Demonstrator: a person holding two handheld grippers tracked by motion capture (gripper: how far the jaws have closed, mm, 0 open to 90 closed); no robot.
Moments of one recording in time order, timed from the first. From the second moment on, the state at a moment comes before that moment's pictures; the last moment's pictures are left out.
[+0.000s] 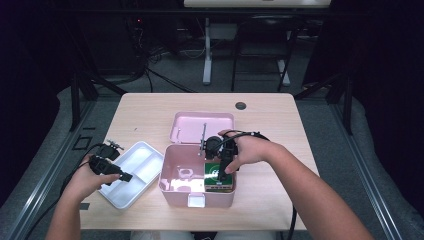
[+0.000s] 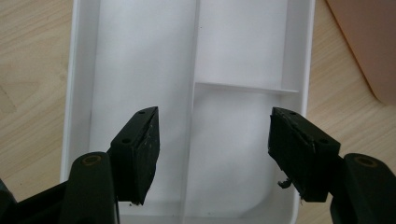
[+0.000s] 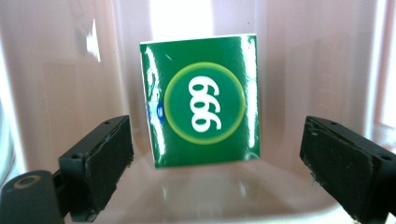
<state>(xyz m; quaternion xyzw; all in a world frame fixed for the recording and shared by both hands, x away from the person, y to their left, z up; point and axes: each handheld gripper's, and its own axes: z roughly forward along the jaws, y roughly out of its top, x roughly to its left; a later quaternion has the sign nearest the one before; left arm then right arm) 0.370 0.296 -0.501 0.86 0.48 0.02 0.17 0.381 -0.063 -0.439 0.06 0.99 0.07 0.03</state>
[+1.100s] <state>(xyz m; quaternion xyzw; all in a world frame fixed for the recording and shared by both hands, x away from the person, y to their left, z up) 0.370 0.295 -0.502 0.86 0.48 0.03 0.17 0.368 -0.156 -0.428 0.19 0.97 0.10 0.09</state>
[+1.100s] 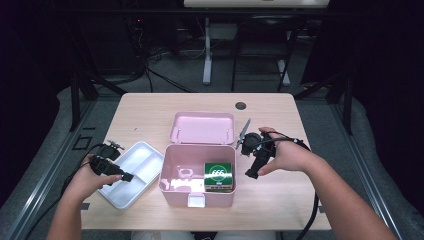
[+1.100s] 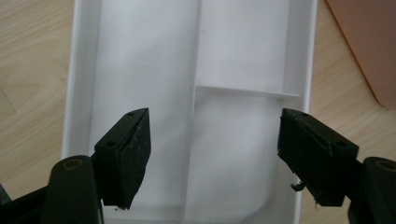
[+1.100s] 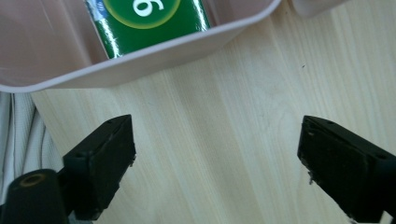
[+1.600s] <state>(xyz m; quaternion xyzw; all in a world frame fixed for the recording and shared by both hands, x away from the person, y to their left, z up) 0.371 0.298 -0.500 0.86 0.48 0.06 0.17 0.371 -0.190 -0.462 0.30 0.94 0.12 0.08</state>
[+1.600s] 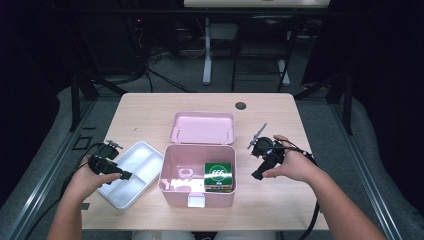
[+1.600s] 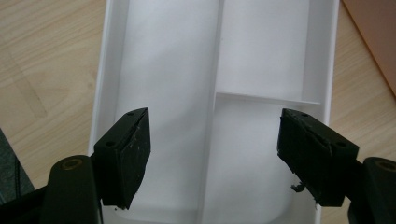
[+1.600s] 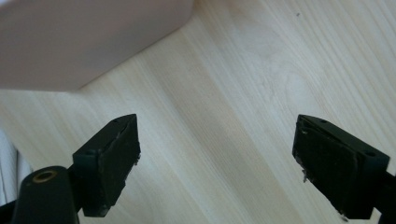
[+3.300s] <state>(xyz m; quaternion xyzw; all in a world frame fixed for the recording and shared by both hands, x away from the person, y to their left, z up) 0.404 0.270 -0.526 0.90 0.42 0.03 0.05 0.339 -0.231 -0.536 0.47 0.80 0.29 0.25</state>
